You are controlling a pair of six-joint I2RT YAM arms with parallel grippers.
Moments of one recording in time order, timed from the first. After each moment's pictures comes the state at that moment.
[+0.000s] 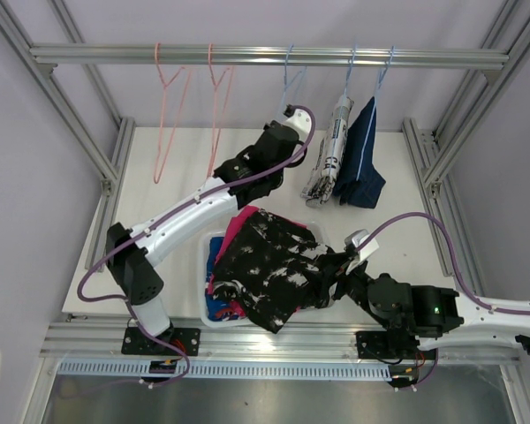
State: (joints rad) left arm -0.85 1.74 1.75 -0.43 -0.75 0.26; right arm 1.51 0.58 0.65 -0.32 0.78 0.39
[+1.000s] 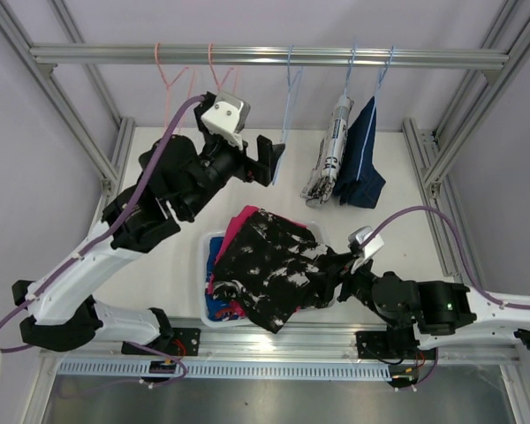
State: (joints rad) left arm -1.02 1.24 1.73 -0.46 -0.46 0.05; right arm 1.56 0.60 0.75 -0.47 0.78 0.45
